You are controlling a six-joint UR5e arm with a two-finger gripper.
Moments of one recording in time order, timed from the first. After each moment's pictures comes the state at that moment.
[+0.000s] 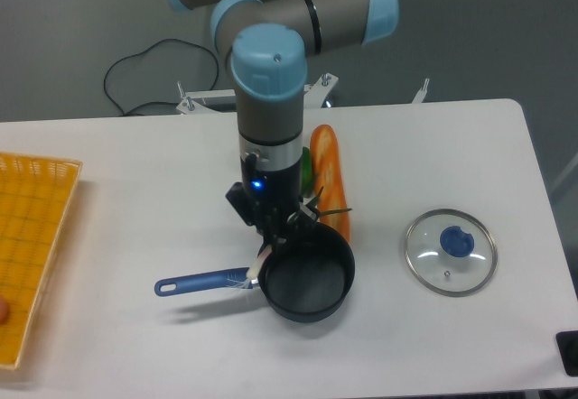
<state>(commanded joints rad) 2.33 -1.83 -1.47 -1.06 1.43 0.71</state>
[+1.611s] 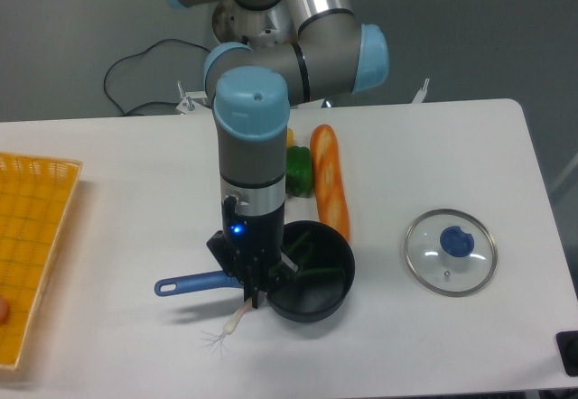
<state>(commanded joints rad) 2.31 -1.99 -1.43 -0.89 1.41 0.72</state>
